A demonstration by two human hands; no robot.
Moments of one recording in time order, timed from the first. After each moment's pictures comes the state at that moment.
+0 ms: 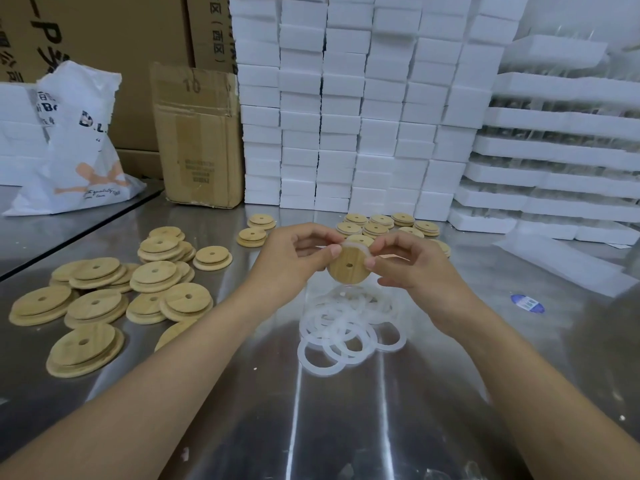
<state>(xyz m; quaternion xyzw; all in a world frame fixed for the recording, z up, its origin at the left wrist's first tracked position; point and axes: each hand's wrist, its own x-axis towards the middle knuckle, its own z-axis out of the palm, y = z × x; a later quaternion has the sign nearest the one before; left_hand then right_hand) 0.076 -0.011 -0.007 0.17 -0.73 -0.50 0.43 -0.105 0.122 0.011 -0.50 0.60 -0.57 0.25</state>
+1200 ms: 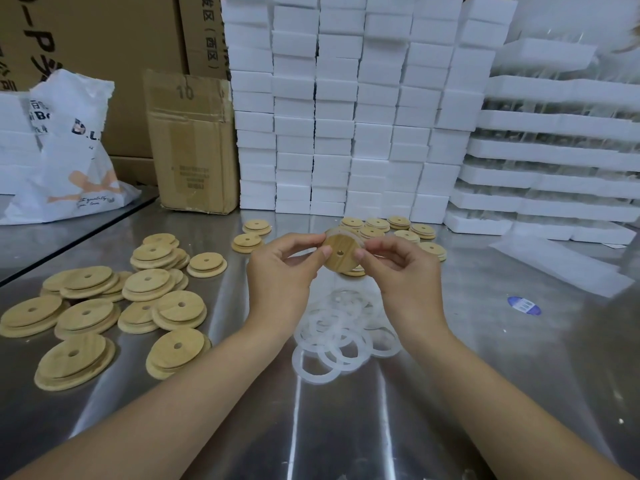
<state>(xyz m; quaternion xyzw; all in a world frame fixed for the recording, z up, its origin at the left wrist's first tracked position) 0.062 0.014 -0.020 0.24 -0.61 -0.49 0.57 -0.076 0.107 -0.008 -0.41 0.52 -0.74 0.15</state>
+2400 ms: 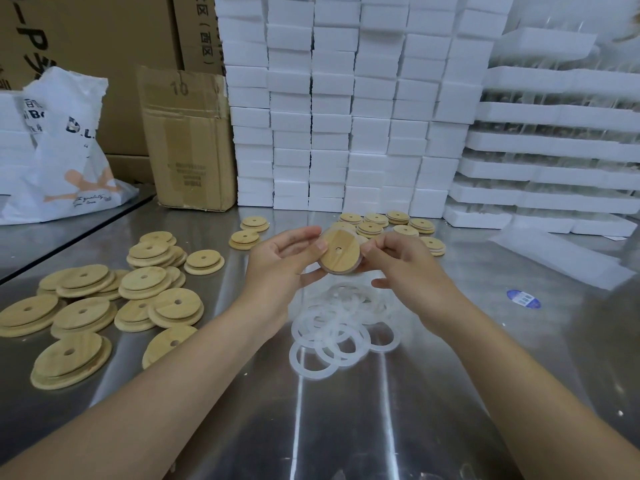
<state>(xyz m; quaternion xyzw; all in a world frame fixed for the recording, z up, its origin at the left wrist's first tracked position) 0.067 0.008 -0.011 0.22 -0.53 -0.67 0.46 -0.100 0.115 0.009 -0.48 0.65 -0.55 0.22</state>
